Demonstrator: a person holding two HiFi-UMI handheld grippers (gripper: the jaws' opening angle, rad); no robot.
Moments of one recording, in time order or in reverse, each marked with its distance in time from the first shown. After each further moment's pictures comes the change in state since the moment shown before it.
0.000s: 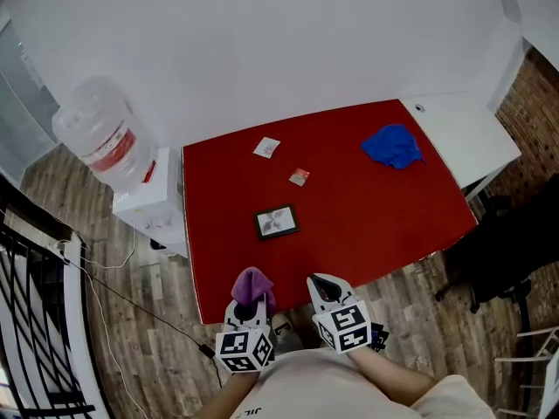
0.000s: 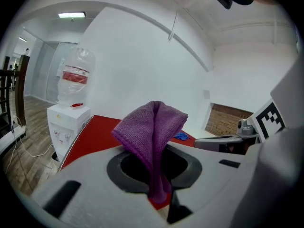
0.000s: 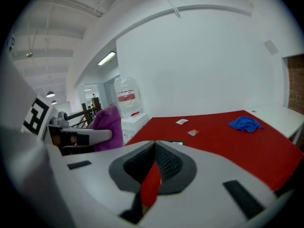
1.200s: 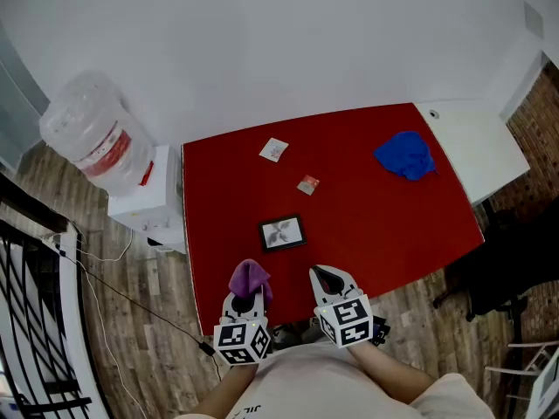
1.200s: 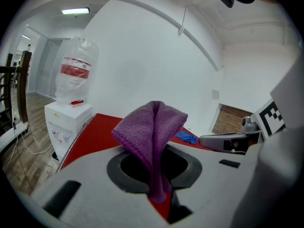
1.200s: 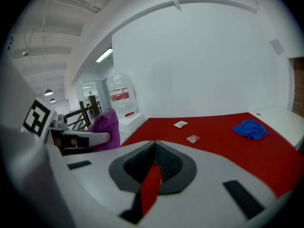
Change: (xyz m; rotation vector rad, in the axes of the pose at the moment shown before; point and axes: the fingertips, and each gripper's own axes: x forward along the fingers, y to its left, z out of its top) left arm 0.073 0.046 0.026 -0.041 0.024 0.046; right arm 0.073 -0.037 0.041 -0.013 0.026 -0.006
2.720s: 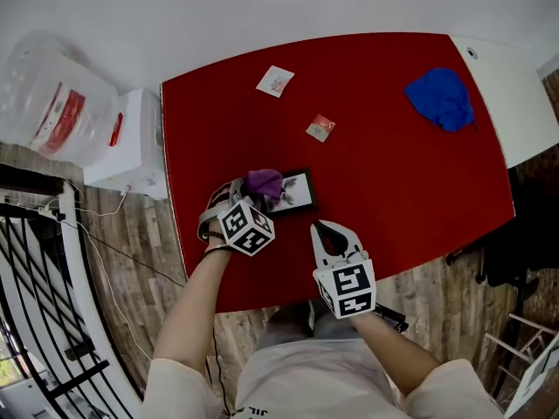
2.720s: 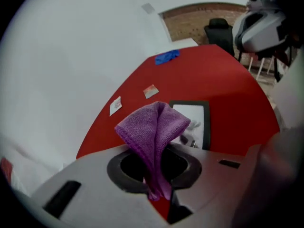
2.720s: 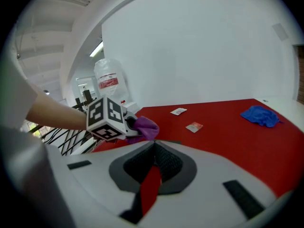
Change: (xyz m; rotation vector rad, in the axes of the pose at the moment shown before) left arm 0.244 0.100 -0.087 1.063 0.593 -0.140; right arm 0.111 -0.045 -0.055 0.038 0.093 0.006
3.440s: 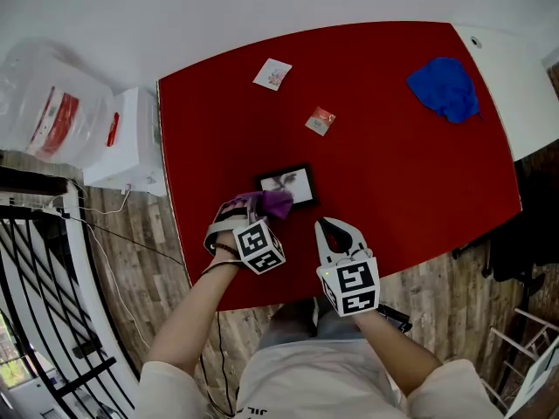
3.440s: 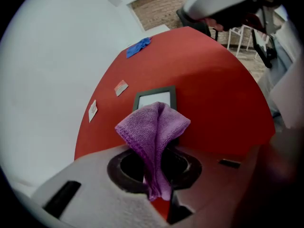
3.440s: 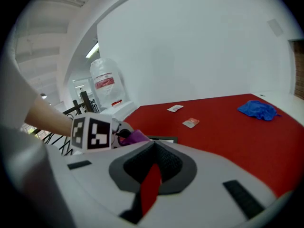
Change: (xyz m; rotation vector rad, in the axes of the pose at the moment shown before) left arm 0.004 -0.069 -0.010 0.265 0.100 -0.092; right arm 0.001 -0.016 -0.015 0.040 0.009 -0.014
